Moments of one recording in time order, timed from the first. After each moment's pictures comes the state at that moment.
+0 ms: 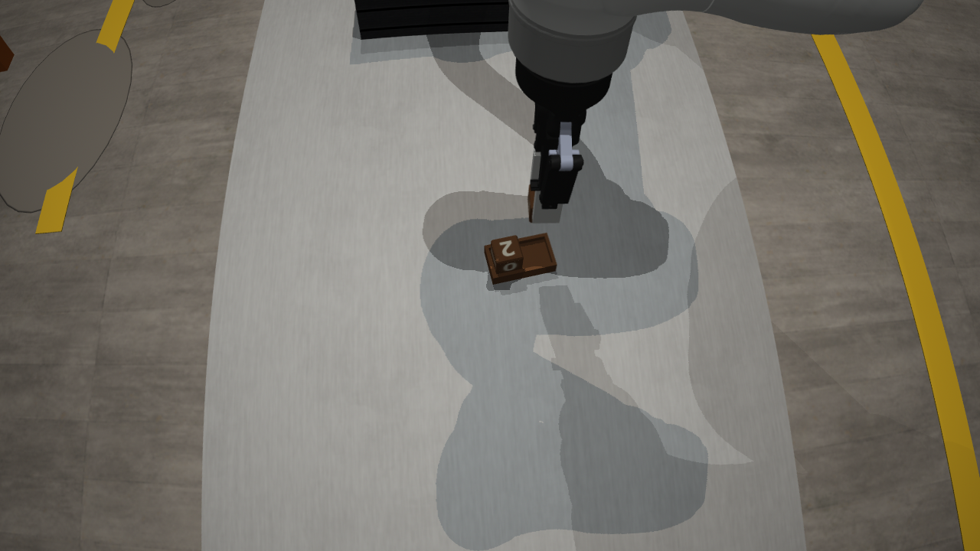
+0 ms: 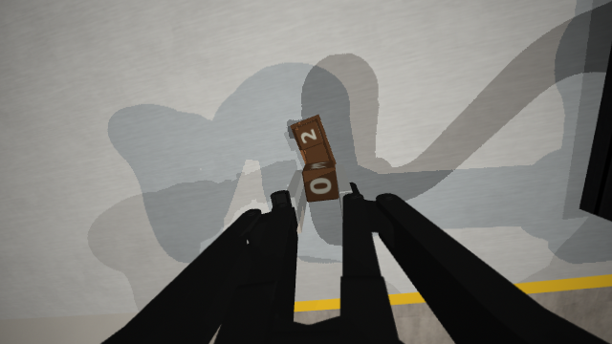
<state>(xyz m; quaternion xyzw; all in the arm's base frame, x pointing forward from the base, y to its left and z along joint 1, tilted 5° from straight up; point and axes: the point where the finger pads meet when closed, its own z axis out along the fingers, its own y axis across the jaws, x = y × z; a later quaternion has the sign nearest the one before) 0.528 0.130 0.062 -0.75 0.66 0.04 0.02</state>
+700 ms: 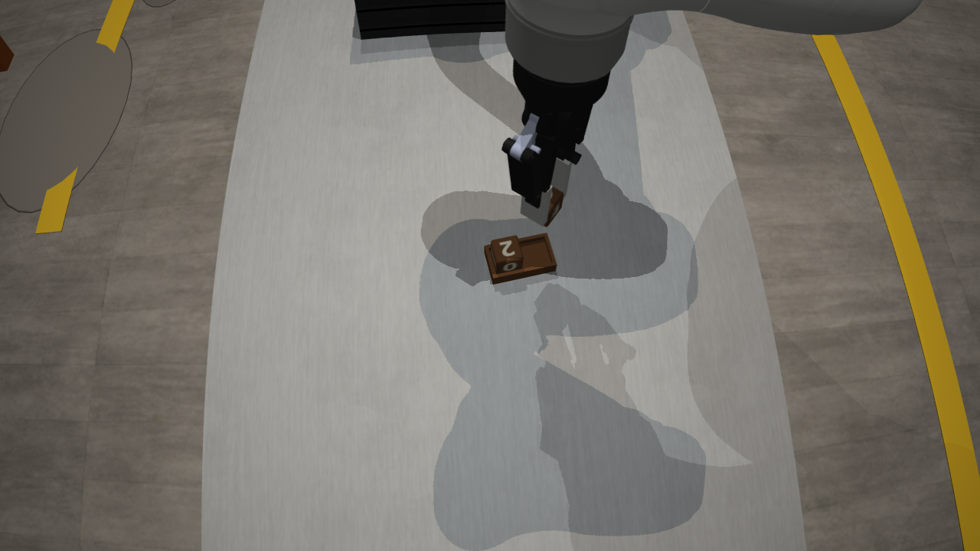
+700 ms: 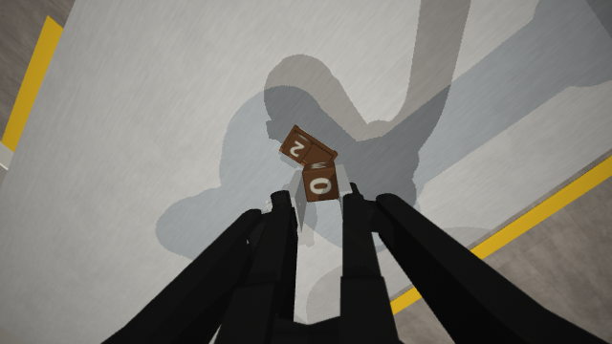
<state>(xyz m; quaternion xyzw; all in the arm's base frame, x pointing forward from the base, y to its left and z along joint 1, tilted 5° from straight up) 0.528 0.129 0.062 -0.51 0.86 0.05 0.01</state>
